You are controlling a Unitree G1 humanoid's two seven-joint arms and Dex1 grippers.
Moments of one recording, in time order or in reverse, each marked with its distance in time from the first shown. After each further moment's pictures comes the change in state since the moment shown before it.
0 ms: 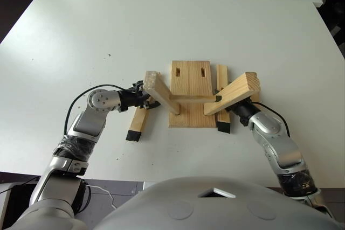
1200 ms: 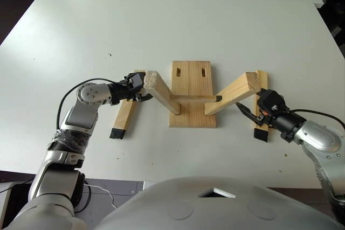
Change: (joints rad) left arm -0.103 0.009 0.062 0.118 -0.037 -0.091 -0.057; right arm 0.259 -0.339 -0.282 -0.464 0.067 0.107 0.402
